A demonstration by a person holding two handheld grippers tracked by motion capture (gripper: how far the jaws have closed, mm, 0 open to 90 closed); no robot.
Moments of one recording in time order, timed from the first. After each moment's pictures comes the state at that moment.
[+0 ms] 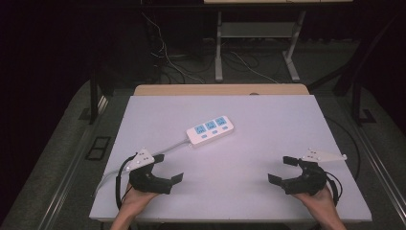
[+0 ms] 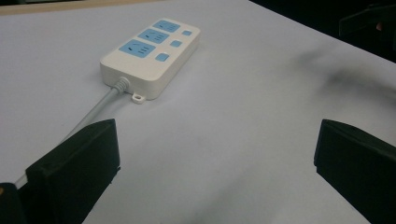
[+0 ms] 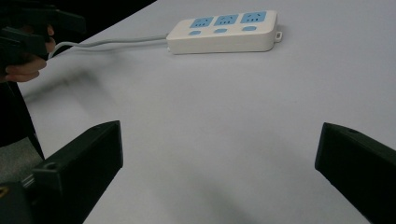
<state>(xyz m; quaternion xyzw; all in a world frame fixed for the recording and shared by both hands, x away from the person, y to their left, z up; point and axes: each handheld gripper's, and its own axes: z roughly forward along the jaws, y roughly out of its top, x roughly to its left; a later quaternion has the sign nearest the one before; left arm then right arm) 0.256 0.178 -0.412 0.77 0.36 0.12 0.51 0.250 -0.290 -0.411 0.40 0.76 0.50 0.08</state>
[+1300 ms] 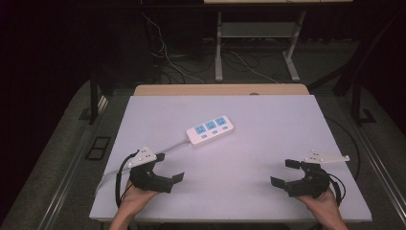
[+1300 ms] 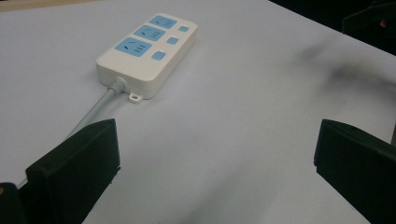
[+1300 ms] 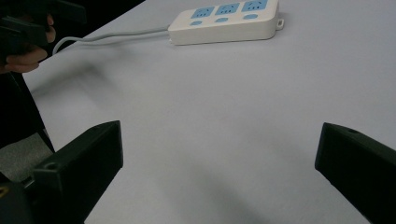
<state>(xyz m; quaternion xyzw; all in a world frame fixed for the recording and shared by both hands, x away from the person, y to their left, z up) 0.259 0.174 -0.401 0.79 0.36 0.11 0.49 0.245 -0.296 -0.412 0.41 0.76 0.50 0.06</state>
